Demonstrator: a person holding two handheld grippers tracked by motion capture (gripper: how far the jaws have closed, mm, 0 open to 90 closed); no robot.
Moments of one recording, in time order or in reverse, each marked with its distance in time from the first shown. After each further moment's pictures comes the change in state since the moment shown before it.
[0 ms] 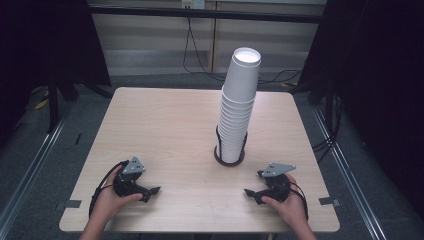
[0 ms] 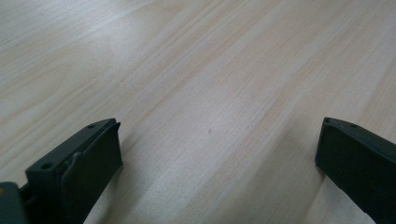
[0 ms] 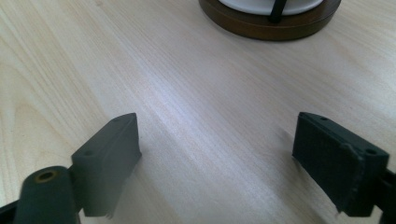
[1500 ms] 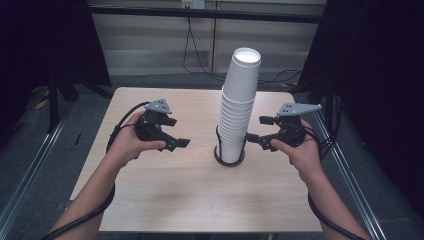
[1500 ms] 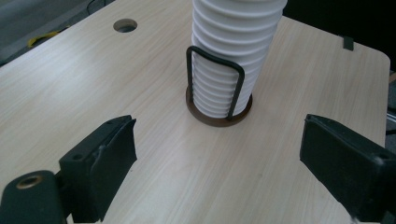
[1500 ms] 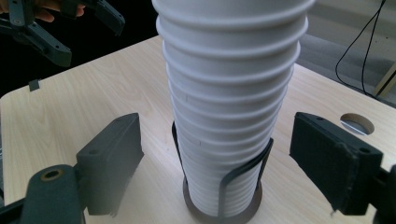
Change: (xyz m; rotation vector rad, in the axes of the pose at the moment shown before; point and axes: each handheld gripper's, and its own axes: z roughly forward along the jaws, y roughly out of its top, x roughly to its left) left arm -0.003 0.199 -0.043 -0.107 -0.198 0.080; right arm -0.038 0.156 -0.081 -0.258 0.058 0.019
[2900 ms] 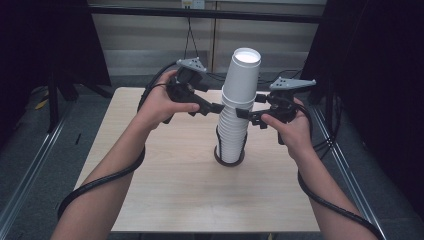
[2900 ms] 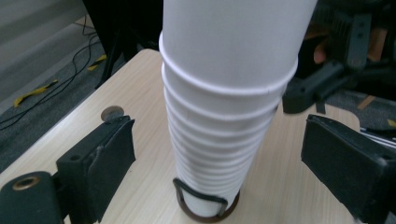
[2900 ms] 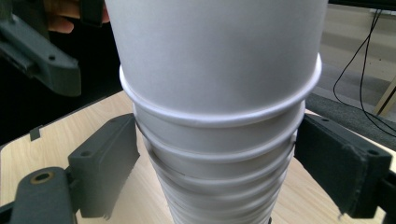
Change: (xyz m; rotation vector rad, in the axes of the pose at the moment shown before) left arm -0.007 0.118 0.019 -0.105 -0.083 0.079; right arm -0.006 0.054 0.017 -0.086 -0.006 0.043
